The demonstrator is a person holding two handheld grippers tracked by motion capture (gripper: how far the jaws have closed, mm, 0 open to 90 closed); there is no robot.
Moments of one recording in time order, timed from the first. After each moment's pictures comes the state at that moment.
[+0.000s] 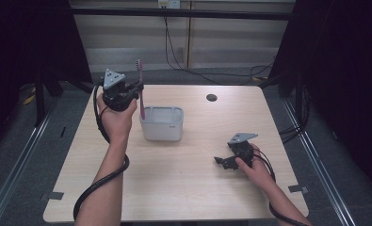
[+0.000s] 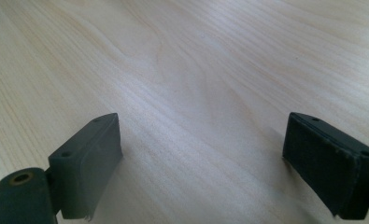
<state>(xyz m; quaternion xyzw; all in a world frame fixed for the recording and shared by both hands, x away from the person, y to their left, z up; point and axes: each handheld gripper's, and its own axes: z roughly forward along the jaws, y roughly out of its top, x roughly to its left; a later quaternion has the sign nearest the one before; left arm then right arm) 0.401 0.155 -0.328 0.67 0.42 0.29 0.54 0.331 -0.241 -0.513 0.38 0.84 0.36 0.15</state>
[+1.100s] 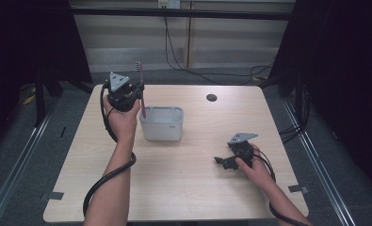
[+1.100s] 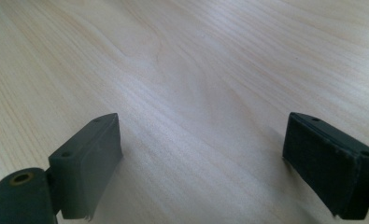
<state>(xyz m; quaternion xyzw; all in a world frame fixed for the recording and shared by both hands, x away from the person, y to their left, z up) 0.418 0.149 -0.352 0.66 0.43 0.31 0.53 0.331 -0.241 -0.513 0.38 0.84 0.36 0.15</state>
